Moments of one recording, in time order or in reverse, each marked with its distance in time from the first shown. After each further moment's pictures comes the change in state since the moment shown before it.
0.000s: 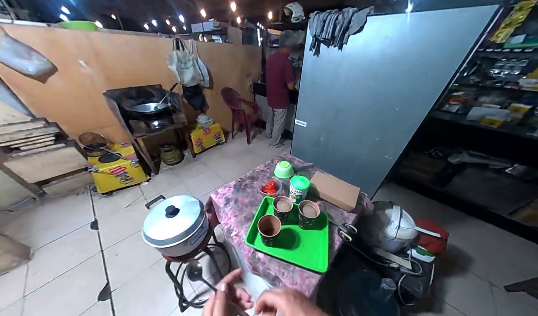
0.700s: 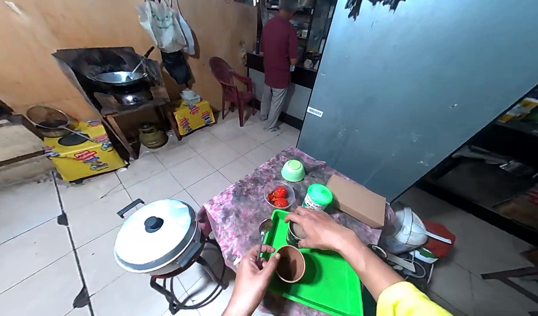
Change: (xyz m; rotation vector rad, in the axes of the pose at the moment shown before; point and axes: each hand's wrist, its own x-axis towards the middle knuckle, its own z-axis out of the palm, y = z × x) left_hand 0.190 -0.026 0.002 0.185 0.001 -0.169; right_hand 0.193 0.075 -0.176 -0.758 -0.255 0.367
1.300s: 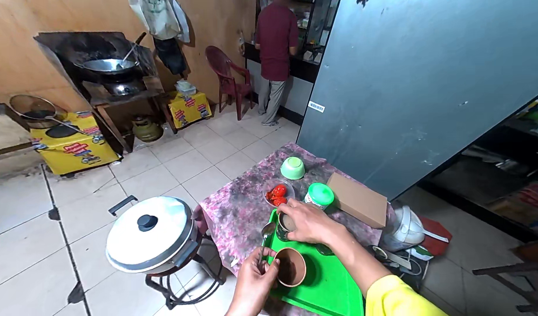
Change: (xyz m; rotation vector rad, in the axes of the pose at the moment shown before) left_hand 0.001 -0.006 0.007 -0.075 -0.041 -0.009; right_hand 0.027 -0.010 -0.007 -0.009 0.101 0.006
